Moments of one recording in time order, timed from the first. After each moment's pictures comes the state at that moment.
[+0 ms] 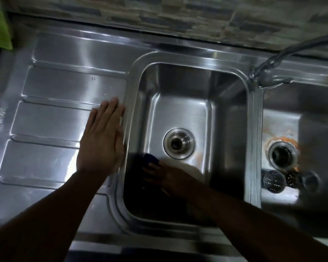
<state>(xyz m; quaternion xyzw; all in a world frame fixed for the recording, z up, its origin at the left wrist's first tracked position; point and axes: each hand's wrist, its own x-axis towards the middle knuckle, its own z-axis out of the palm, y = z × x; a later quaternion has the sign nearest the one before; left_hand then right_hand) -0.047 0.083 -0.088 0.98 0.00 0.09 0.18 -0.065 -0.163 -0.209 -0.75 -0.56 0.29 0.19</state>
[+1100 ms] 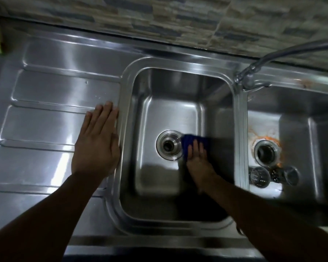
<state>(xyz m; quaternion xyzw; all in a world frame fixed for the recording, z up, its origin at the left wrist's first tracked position) -0.048 0.082 -0.078 0.98 0.00 0.03 0.18 -0.028 -0.216 -0.184 -0.92 -0.15 0.33 -0.13</state>
